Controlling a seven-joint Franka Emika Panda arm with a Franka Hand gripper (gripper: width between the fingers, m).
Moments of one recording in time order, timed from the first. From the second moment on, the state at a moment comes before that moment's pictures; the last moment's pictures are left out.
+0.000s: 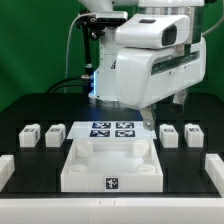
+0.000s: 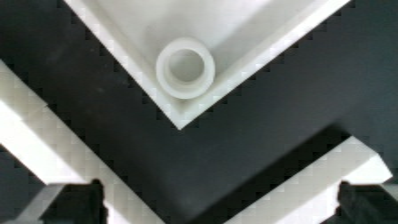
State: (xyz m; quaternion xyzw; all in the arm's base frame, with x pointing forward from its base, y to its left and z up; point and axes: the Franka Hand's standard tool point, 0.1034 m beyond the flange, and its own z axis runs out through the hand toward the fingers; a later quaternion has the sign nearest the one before) arm 0.565 0.056 0.112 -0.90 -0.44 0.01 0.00
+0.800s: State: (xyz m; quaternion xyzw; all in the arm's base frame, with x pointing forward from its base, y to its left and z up) arm 0.458 -0.016 0.048 -0.70 -0.71 0.02 0.03
